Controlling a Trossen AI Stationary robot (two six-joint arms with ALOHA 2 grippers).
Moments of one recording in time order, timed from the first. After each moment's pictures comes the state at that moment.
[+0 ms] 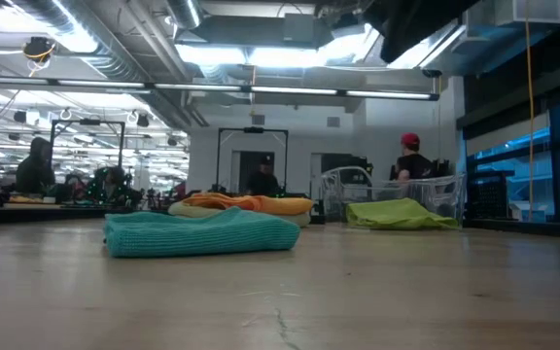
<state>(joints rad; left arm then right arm) -0.85 1.87 1.68 -1.57 -0.90 -1.24 0.38 1.58 1.28 -0.70 0.11 0.10</state>
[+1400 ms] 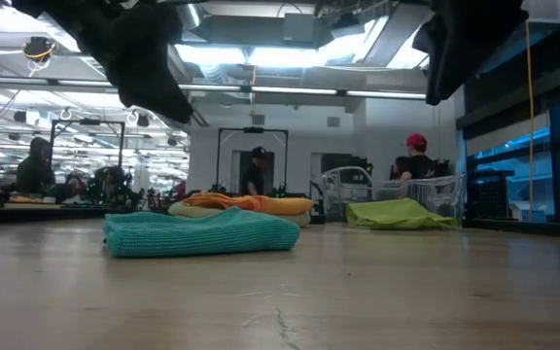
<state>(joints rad) -0.13 1.09 0.67 -0.30 -0.40 -0.43 0.40 1.58 1.28 -0.99 0.27 0.44</state>
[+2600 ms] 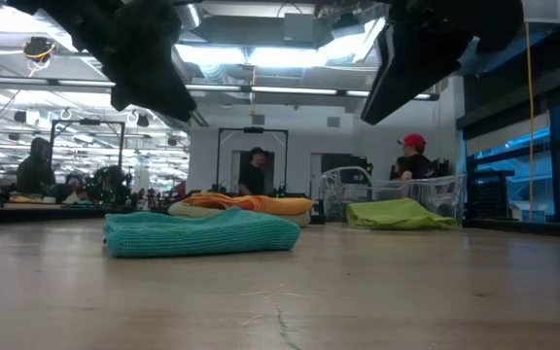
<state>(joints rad) -0.18 1.11 0.67 -0.27 -0.44 -0.61 0.45 1.74 1.28 -0.74 0.54 0.36</state>
